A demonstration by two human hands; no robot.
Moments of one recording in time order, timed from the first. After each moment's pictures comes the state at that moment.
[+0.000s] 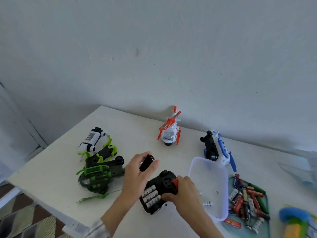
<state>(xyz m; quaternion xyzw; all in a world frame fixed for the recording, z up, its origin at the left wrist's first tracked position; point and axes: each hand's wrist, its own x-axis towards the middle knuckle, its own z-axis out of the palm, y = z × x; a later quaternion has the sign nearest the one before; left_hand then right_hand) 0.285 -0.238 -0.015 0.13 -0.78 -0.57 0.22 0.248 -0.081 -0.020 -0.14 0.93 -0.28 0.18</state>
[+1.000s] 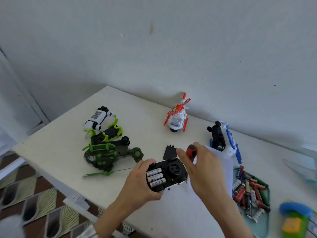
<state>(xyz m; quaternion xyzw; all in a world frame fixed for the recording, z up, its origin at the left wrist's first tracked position) 0.335 -0.234 -0.059 0.09 -0.88 -0.44 0.12 0.260 -0.079 0.051 -0.21 0.92 -0.32 -0.04</state>
